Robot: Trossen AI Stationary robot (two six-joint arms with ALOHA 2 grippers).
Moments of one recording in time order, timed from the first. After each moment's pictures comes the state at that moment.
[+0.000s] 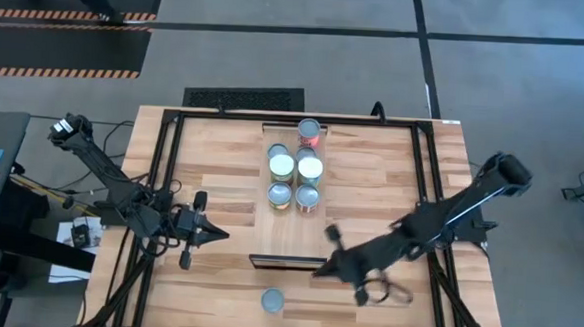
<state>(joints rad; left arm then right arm) -0.73 0.83 0.46 0.16 -0.63 -0.22 0.56 1.42 1.07 -0.04 0.18 -0.22</state>
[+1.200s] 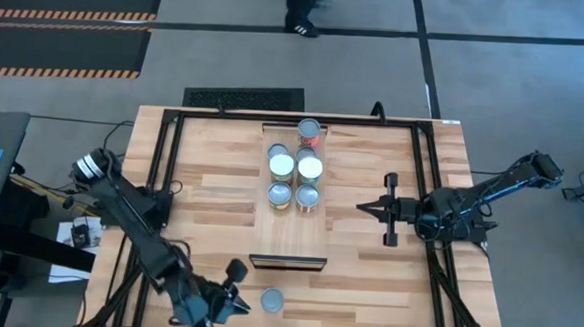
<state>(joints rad) -0.83 1.58 1.13 -0.21 -0.40 -0.02 0.36 0.65 0.23 0.55 0.36 -0.26</state>
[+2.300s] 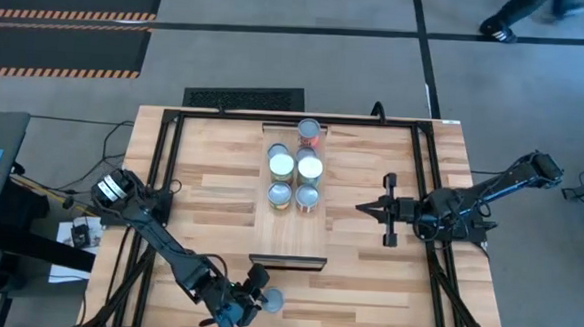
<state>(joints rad) -0.73 1.83 1.16 -0.19 -0.35 0.18 0.36 0.67 0.23 0.55 0.36 -0.23</state>
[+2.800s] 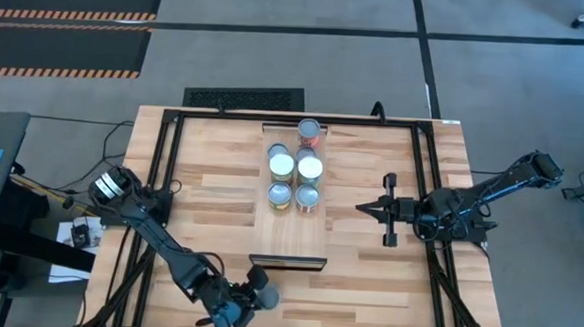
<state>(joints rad) -0.74 1.81 1.16 -0.20 -0.31 0.20 0.36 0.67 0.23 0.55 0.36 -0.23</state>
